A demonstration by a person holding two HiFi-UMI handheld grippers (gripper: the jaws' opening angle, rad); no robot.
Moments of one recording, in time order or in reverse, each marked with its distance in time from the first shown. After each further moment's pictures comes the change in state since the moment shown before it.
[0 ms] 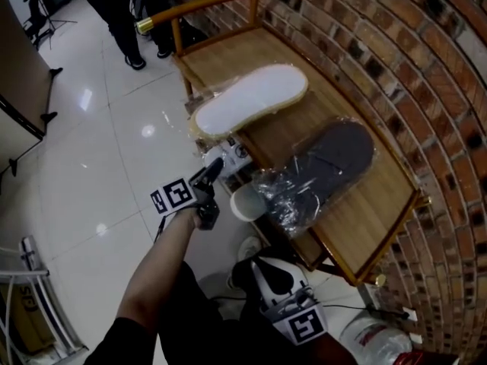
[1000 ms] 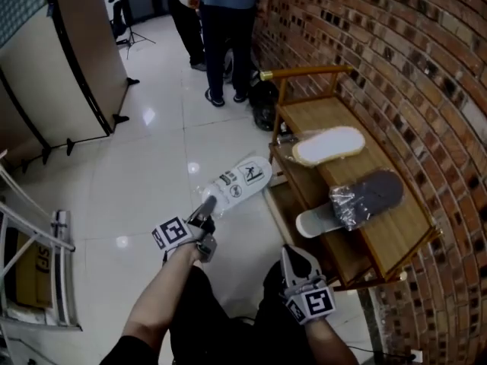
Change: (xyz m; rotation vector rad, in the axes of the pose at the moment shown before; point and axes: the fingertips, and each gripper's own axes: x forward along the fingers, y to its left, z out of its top) left arm -0.256 -0.003 0.096 0.046 -0.370 0.065; right arm 0.054 0.045 -0.021 0.033 0.056 0.070
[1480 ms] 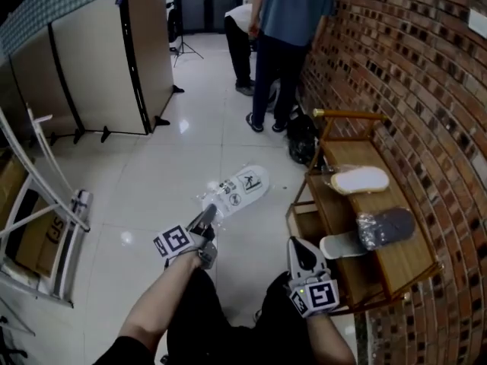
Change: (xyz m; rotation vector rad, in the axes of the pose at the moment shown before) left arm -0.117 -0.008 0.073 0.057 -0.236 0.054; right arm 0.050 0.062 0.058 -0.132 -0.088 0.156
